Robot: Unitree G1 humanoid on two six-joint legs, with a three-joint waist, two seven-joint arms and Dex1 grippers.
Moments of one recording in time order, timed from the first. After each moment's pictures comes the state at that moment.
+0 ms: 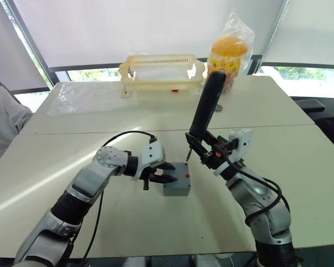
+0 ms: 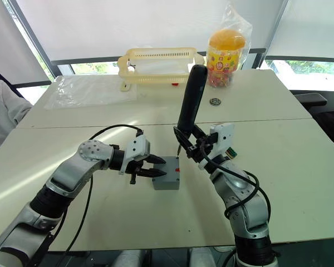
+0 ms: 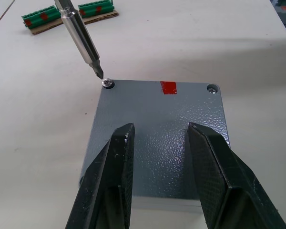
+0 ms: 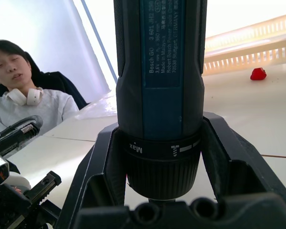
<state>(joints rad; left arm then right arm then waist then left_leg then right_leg) -0.60 0.55 -0.34 -0.12 -0.23 0.48 -1.11 -0.23 -0.18 -0.02 -0.46 0.46 0.47 0.33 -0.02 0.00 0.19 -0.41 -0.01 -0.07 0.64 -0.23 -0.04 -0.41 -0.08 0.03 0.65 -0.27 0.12</state>
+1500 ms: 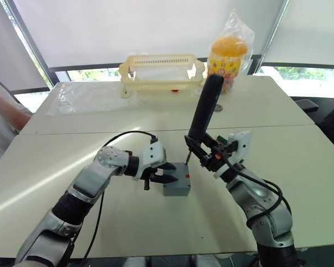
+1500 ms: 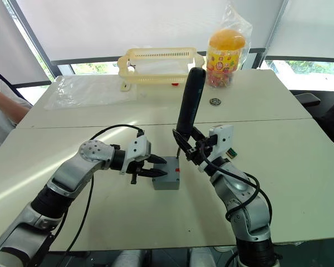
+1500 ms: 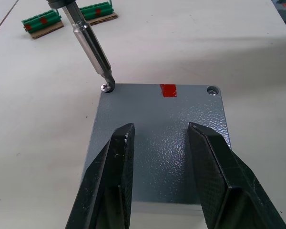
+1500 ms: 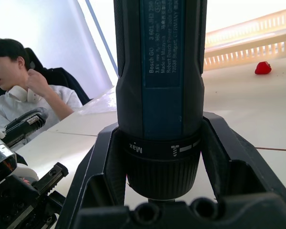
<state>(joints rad) -0.60 0.55 -0.35 -0.12 -0.21 0.47 -1.11 -0.22 -0.20 0.00 -0.48 0.47 0.49 0.33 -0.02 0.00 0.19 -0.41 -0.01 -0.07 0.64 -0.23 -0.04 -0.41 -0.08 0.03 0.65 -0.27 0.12</state>
